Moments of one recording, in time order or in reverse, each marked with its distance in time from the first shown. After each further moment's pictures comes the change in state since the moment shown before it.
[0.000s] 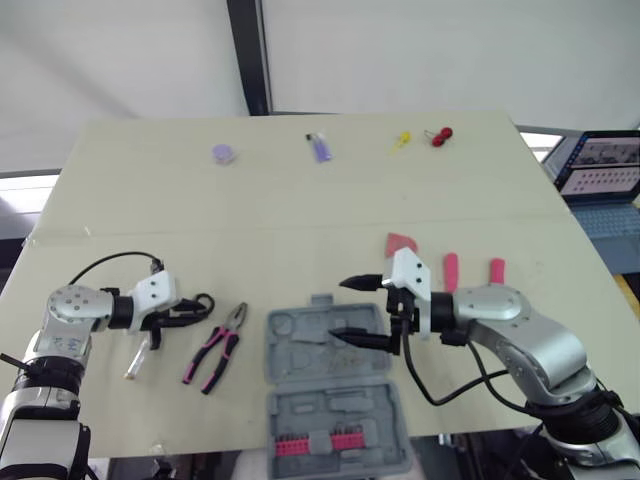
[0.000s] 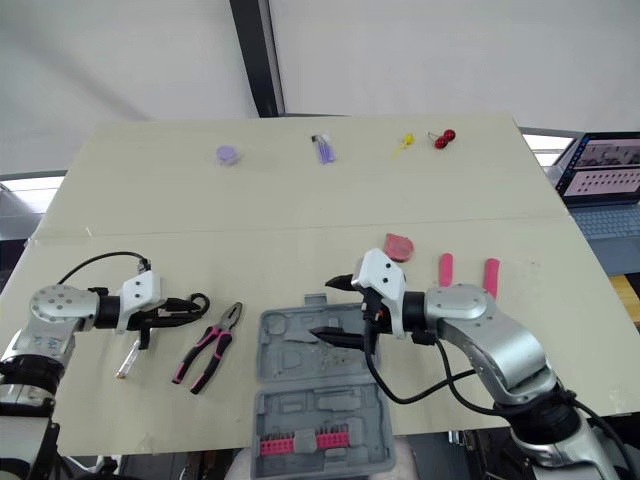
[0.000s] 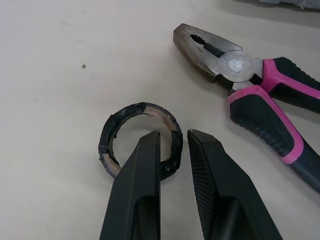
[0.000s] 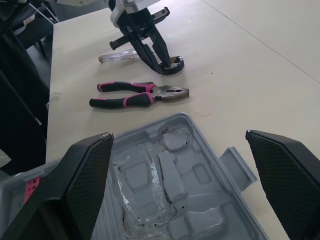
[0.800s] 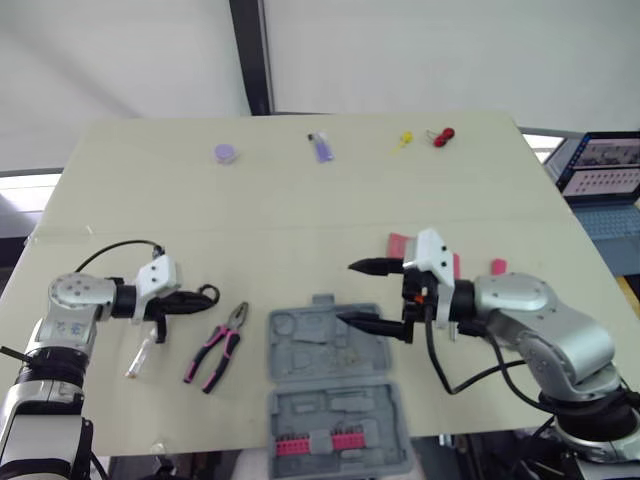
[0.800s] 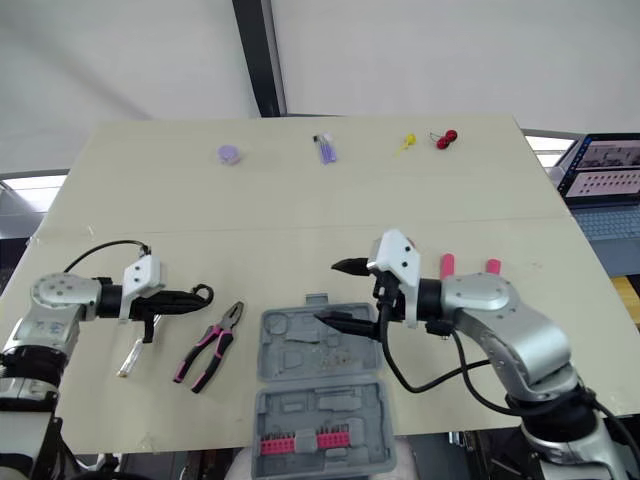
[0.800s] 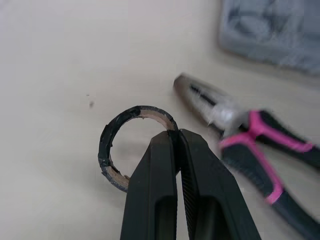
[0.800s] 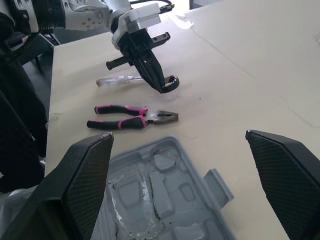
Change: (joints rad) left arm -0.036 -0.002 0.014 -0.217 -0.120 0.302 -0.129; right arm -0.024 -0.051 -0.151 -0.079 0.121 0.043 0.001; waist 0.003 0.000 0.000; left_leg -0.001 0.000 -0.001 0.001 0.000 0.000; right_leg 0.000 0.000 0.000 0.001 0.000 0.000
